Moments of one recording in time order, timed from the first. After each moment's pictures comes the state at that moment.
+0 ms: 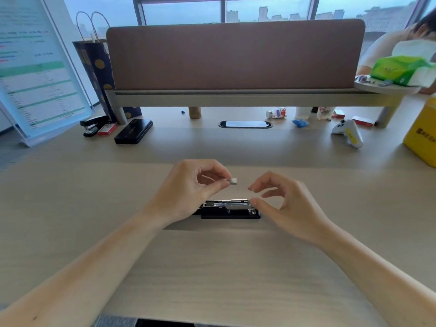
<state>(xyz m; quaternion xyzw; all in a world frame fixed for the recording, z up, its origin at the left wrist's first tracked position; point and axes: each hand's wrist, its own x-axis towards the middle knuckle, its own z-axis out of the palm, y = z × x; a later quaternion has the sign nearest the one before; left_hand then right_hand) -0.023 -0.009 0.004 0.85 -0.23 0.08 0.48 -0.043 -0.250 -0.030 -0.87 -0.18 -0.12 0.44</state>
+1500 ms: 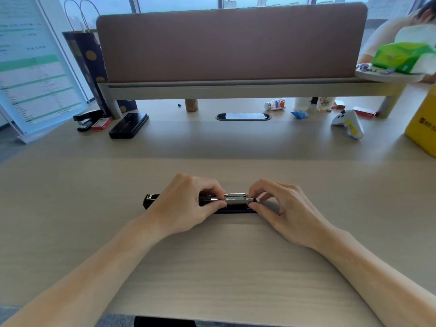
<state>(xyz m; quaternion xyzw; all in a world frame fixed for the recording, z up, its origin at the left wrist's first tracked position) -0.034 -0.004 -0.021 0.92 -0.24 0.11 0.29 -0.044 -0.260 -0.051 -0.88 -0.28 -0.14 0.35</state>
